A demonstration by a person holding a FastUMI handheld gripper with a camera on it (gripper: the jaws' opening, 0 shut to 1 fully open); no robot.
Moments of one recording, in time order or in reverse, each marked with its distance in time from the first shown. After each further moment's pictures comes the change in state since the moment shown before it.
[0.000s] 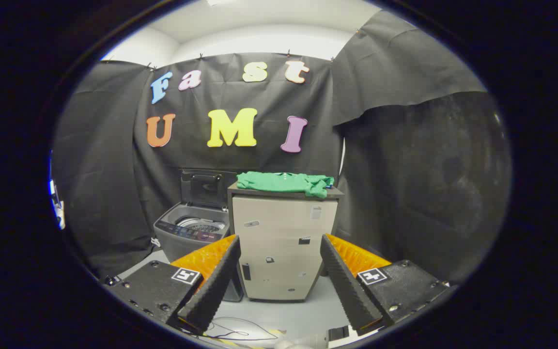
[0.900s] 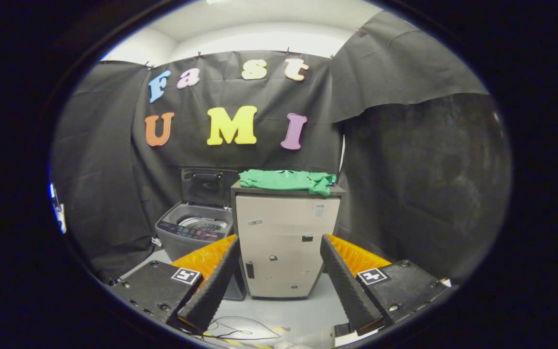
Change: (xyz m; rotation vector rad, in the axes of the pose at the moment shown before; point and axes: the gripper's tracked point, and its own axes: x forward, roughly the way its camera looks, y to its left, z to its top) arm -0.003 0.012 0.006 0.015 0.023 -0.017
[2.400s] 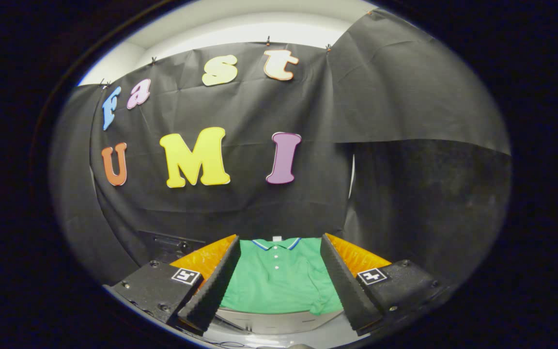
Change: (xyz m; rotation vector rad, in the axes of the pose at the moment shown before) arm 0.323 -0.020 0.273 0.083 0.039 -0.015
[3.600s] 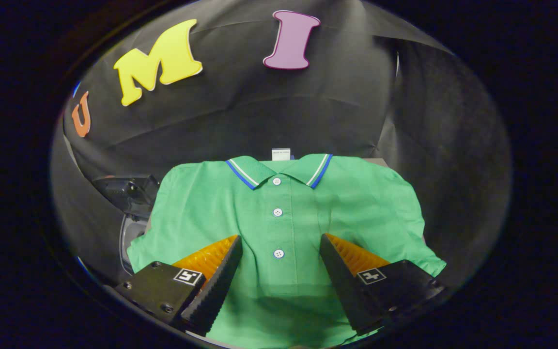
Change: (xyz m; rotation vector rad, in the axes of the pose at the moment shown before) arm 0.194 -0.010 -0.164 -0.050 0.621 -0.029
